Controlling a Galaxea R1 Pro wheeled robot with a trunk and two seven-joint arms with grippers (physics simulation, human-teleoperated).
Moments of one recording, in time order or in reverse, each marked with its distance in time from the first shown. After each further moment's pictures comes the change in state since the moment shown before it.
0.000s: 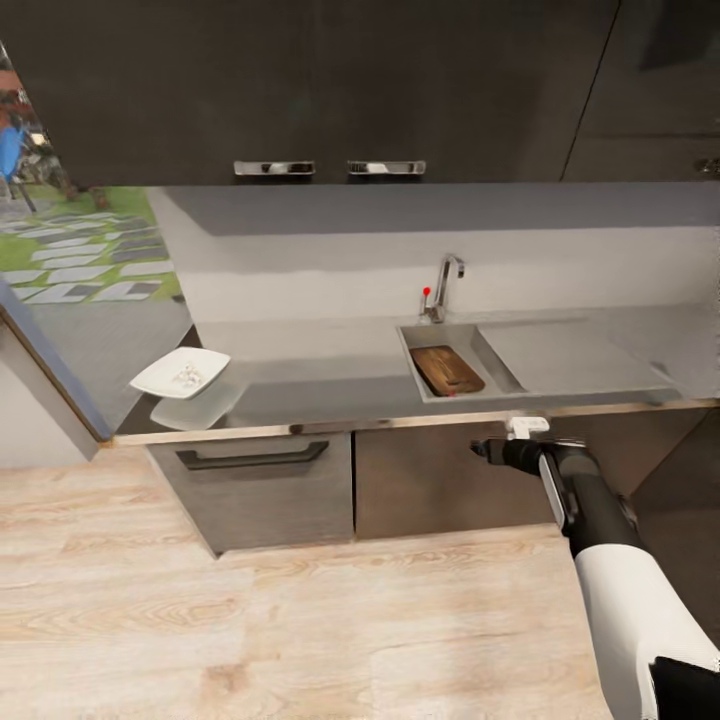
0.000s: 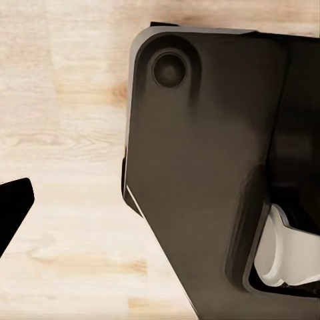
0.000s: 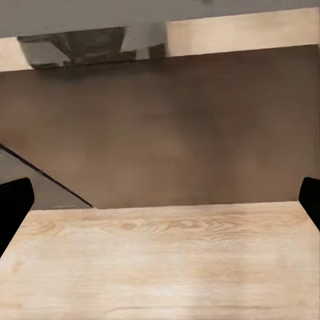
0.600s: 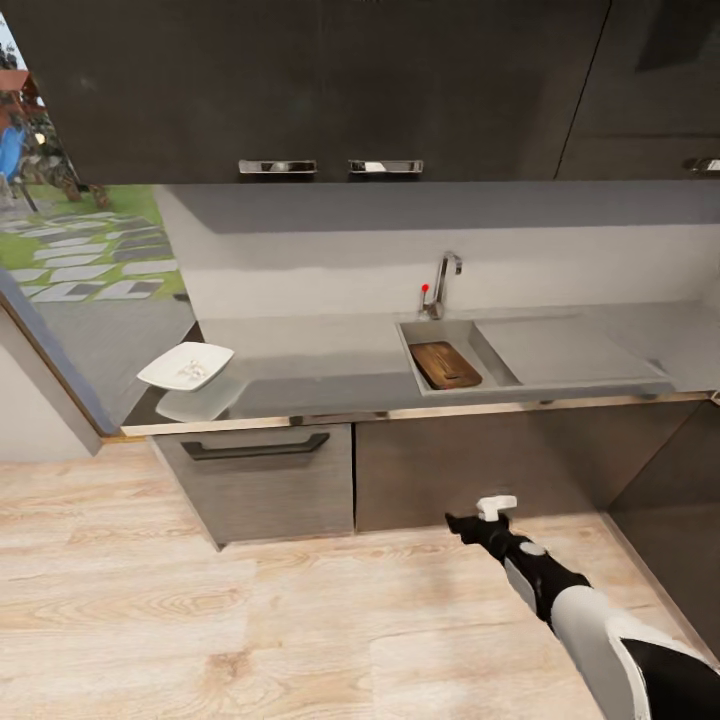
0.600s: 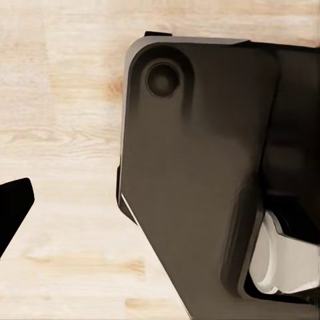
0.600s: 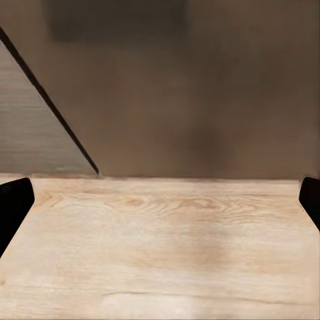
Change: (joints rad) left arm 0.000 -0.005 0.002 -0.019 -0.007 0.001 0.001; right arm 0.001 0.024 0.011 0.760 0.005 -0.824 -0.140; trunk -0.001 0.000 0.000
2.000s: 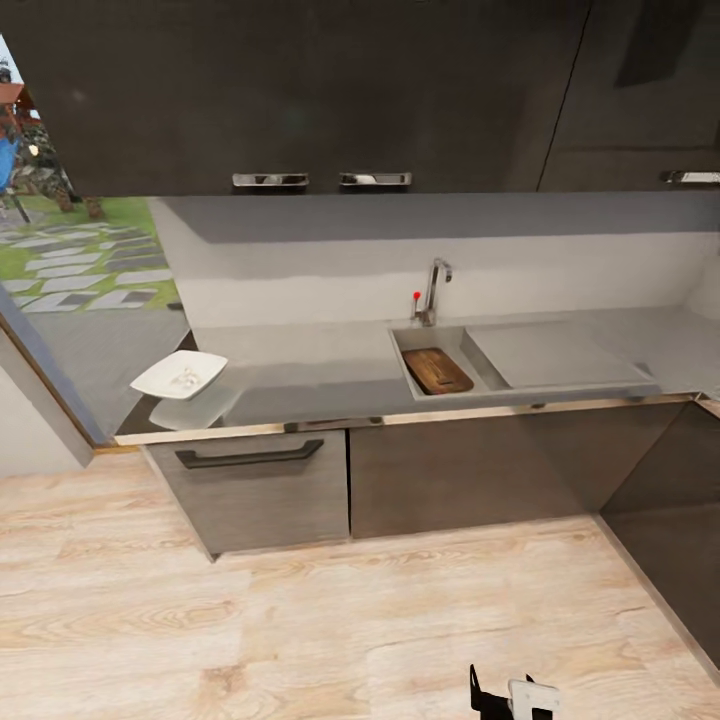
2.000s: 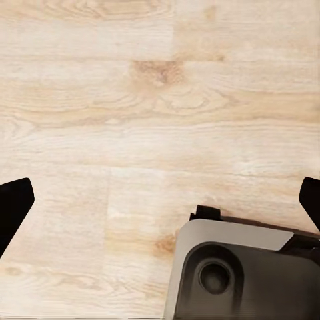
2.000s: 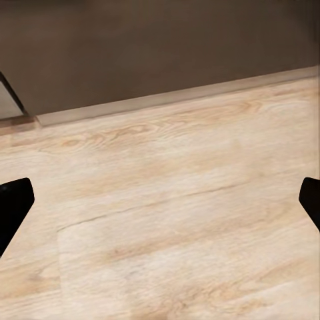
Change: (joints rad) left arm -0.001 0.051 0.000 -0.300 0.002 -0.089 0.184; right arm 0.445 0.083 -0.012 0.145 -0.060 -0.588 -0.350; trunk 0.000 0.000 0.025
